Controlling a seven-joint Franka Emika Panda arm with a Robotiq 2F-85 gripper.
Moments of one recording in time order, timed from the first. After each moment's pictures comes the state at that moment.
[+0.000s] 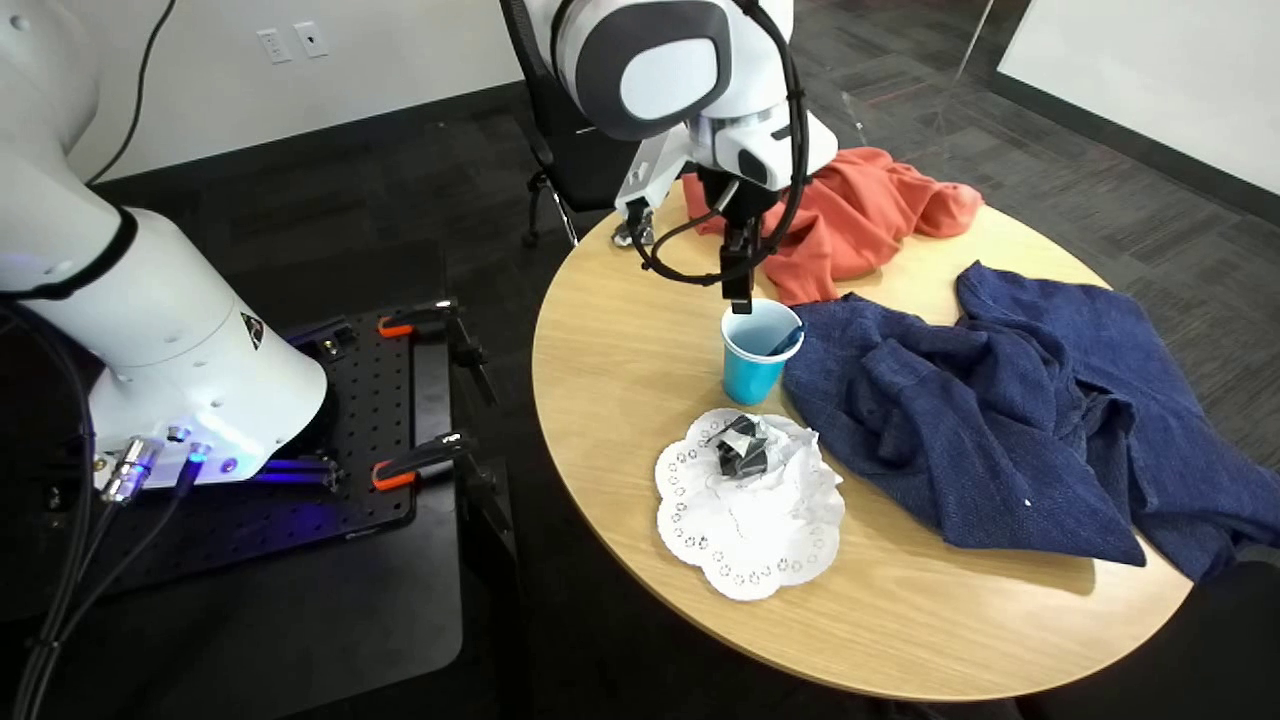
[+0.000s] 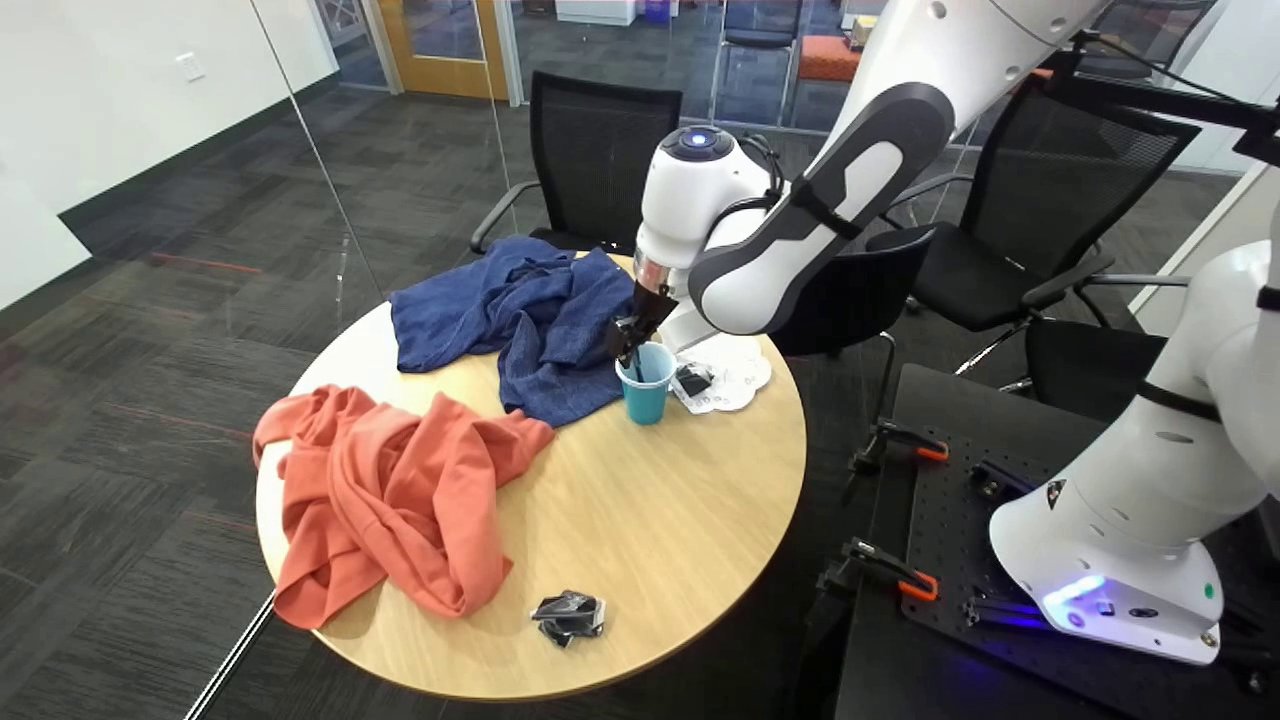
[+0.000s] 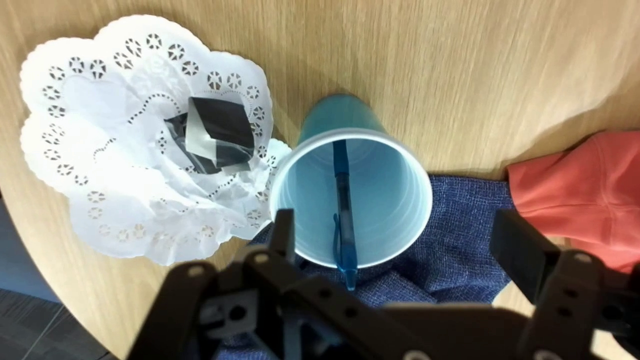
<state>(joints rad) 0.01 0.30 -0.08 -2.34 -0.17 2.82 0.61</state>
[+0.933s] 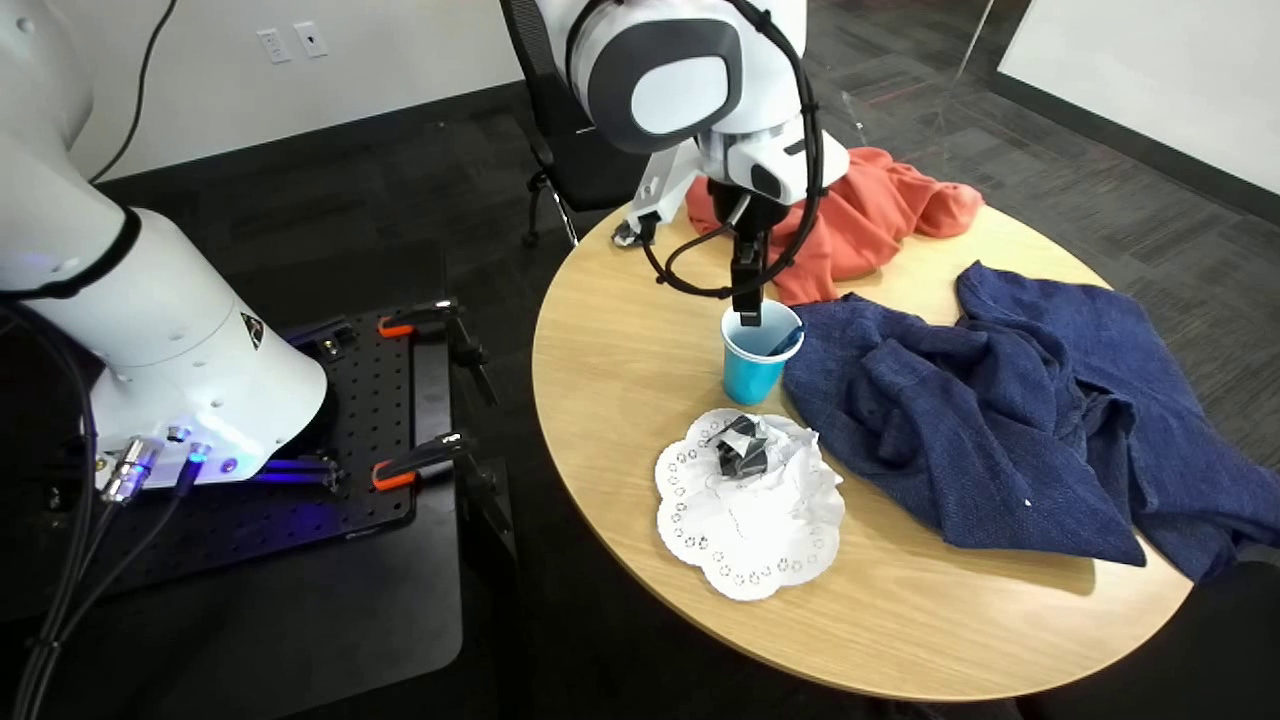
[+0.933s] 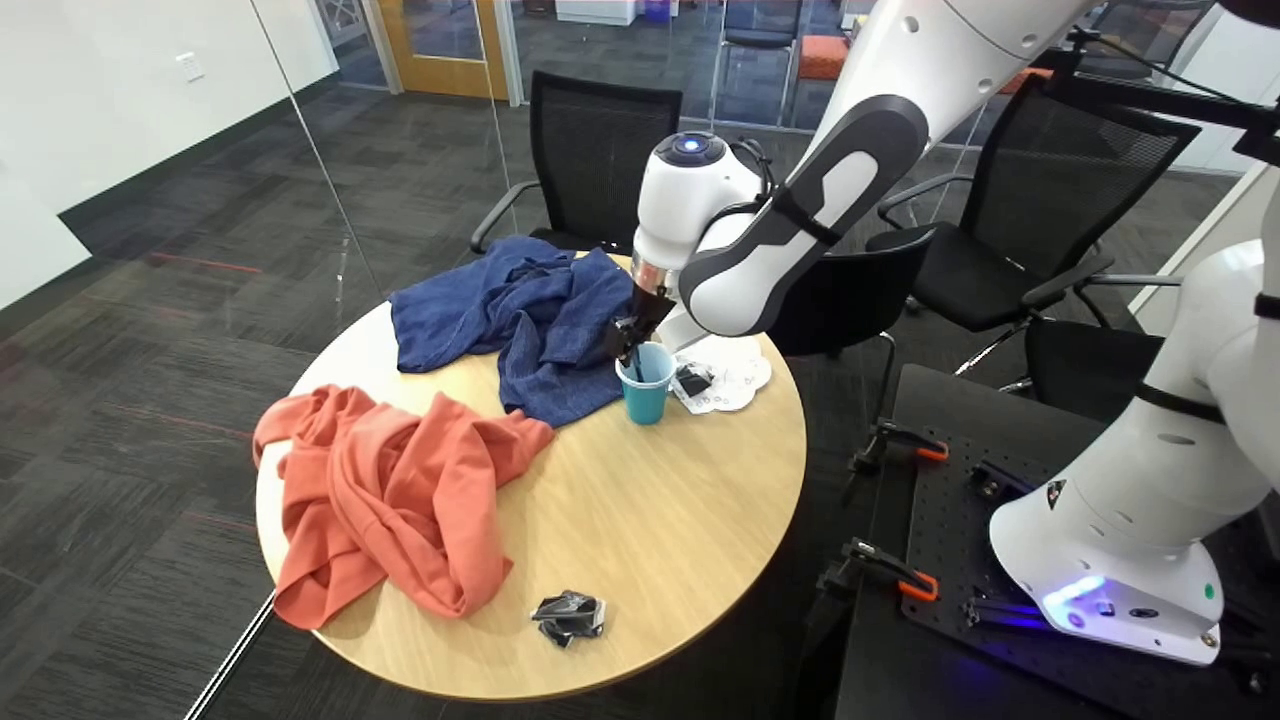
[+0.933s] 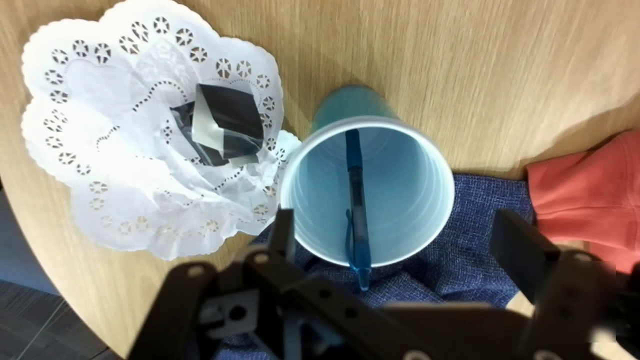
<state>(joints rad) 0.07 0.34 -0.15 -2.31 -0.13 2.82 0.55</state>
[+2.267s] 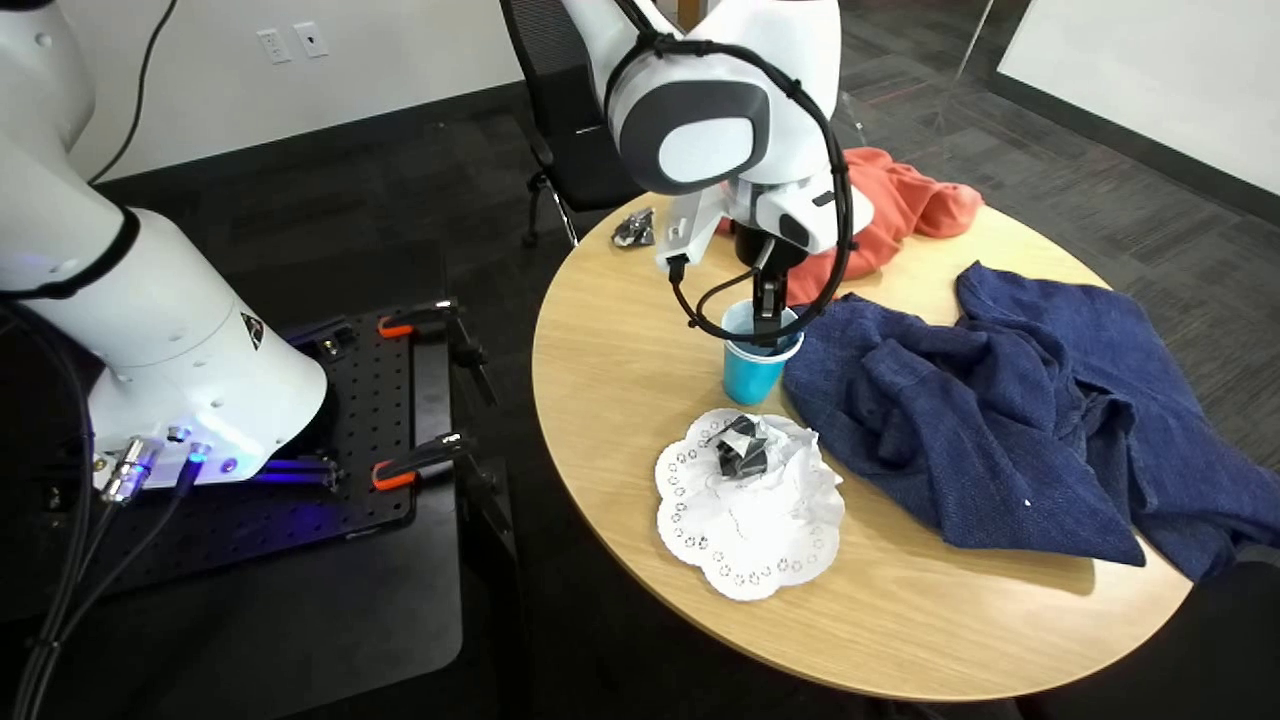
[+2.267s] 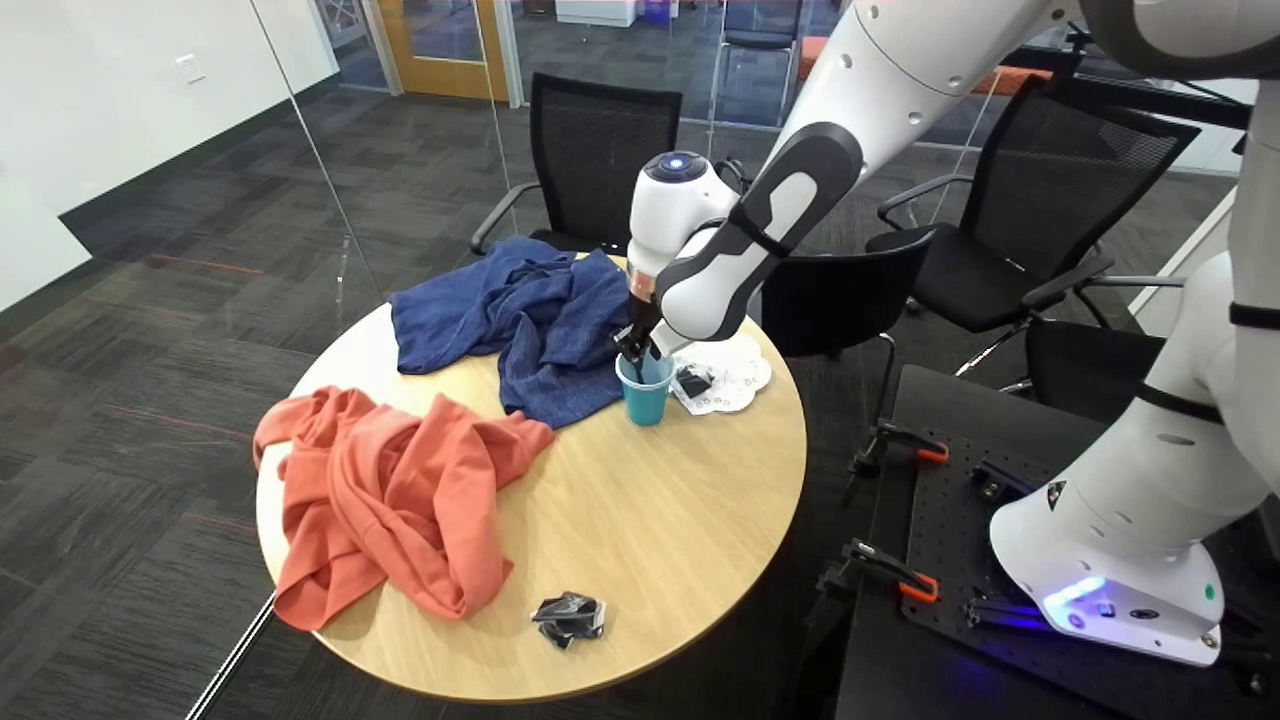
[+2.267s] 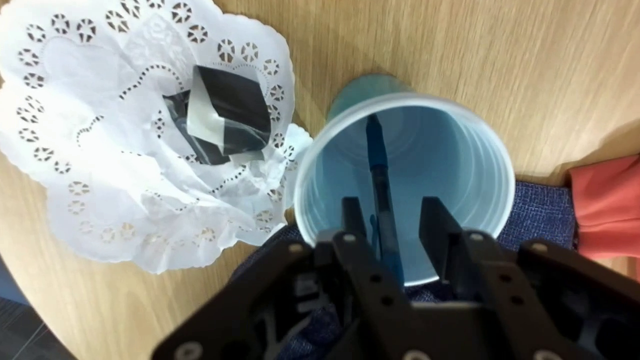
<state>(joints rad) 0.04 0.47 -0.16 -2.21 -0.02 2.82 0.42</state>
